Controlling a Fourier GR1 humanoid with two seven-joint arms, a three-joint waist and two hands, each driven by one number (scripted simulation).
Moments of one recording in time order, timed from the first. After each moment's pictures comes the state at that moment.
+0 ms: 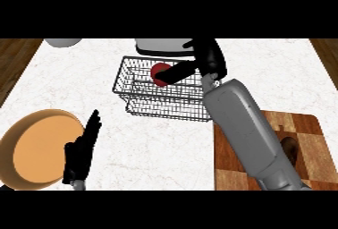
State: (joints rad) left arm 0.06 0.08 -0.08 -1.44 -0.08 0.16 0.02; right arm -0.91 0.00 0.15 -1.13 0.43 -0.20 0.56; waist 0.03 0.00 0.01
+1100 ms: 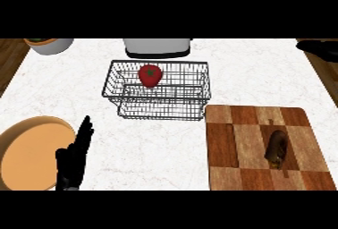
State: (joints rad) left arm 0.12 0.08 -0.06 -1.47 -0.08 0.19 0.03; right arm -0.62 -0.40 -0.31 -1.55 0.12 -0.20 0.58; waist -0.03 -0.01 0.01
